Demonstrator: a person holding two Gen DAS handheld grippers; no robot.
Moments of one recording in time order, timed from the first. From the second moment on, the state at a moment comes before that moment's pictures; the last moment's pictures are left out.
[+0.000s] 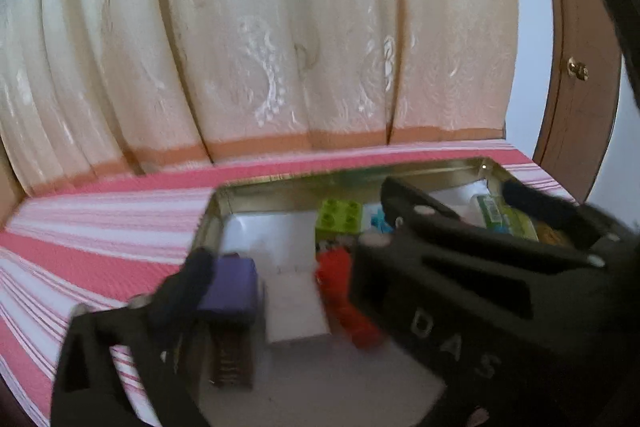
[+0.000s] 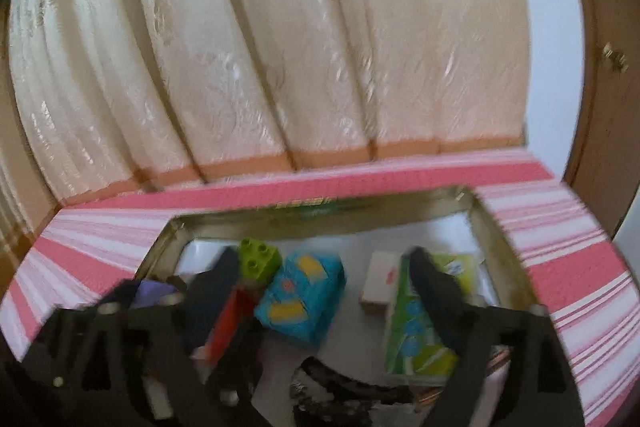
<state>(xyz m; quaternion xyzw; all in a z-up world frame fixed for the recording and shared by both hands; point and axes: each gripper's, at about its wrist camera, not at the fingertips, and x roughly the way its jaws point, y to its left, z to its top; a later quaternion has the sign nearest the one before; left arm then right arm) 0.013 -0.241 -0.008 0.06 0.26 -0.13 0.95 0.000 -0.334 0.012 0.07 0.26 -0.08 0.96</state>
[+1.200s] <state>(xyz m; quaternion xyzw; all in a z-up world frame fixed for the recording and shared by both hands) -0.027 -0.204 0.003 0.04 0.19 -0.11 0.98 -0.075 -0.334 0.016 0.06 0.14 -0.19 0.97</state>
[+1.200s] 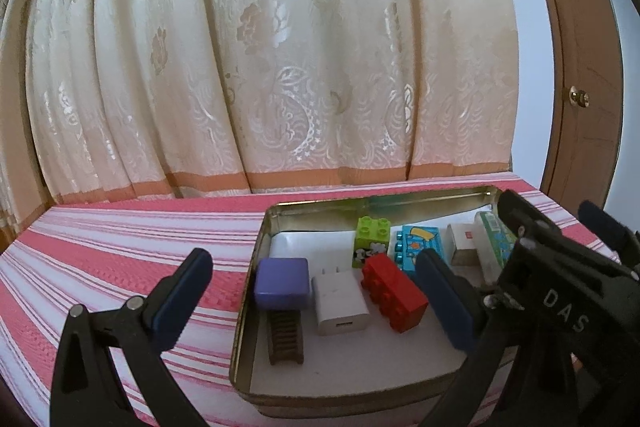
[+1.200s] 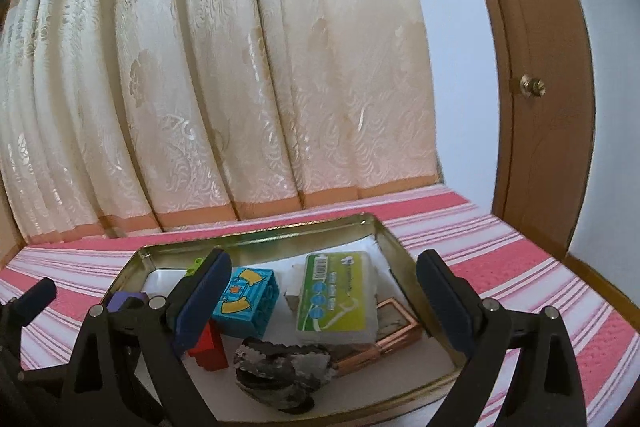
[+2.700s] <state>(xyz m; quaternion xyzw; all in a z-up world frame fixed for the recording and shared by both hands) -0.045 -0.183 0.006 0.02 0.18 -0.10 0.98 -0.120 -0.310 0.021 0.02 0.09 -0.21 0.97</state>
